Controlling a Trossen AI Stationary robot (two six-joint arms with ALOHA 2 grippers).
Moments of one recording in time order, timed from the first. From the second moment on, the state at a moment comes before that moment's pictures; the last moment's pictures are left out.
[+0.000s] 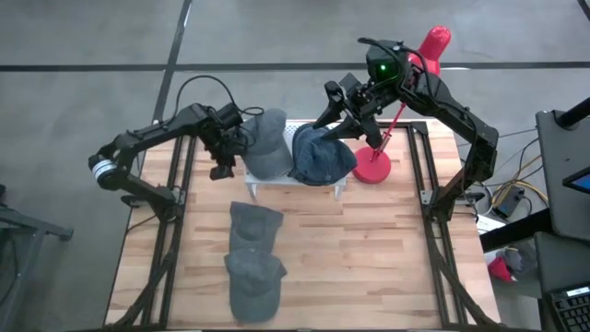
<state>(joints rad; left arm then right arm) 0.69 1.39 1.16 -1.20 0.34 0.63 -0.42 1.62 2.05 -0.74 -0.91 0.03</state>
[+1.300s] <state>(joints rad) 0.71 1.32 1.17 -1.31 0.26 0.56 -0.42 1.62 2.05 -0.75 -0.92 0.03</state>
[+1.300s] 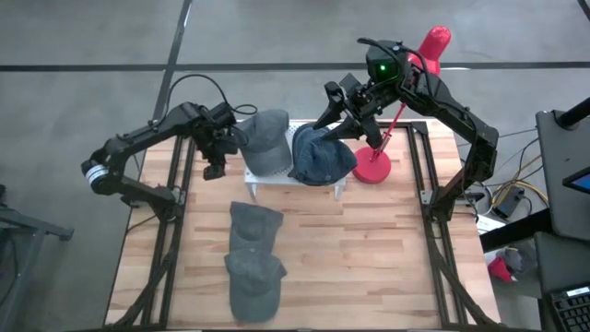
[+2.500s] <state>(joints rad) 1.01 1.38 1.20 -0.94 0.10 0.41 -0.42 1.62 2.05 -0.75 -0.91 0.05</state>
